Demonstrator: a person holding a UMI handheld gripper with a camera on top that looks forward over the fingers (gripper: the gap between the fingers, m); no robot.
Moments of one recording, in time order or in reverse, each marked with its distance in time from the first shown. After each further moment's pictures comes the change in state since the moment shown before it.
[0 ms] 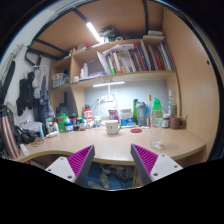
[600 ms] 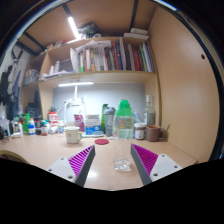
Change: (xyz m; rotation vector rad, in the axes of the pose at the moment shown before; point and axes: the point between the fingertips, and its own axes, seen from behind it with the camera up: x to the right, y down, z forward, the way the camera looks) arm 0.165 -0.016 0.115 0.081 0.262 -0.062
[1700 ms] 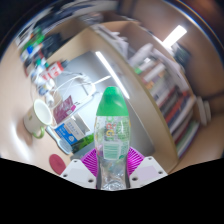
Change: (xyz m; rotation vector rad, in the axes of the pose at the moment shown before) arm -0.051 -0.134 0.252 0.155 0.065 -1.009
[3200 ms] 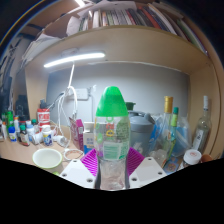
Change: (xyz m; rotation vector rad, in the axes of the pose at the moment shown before) arm -0.121 0.036 0.101 -0.108 -0.276 0.942
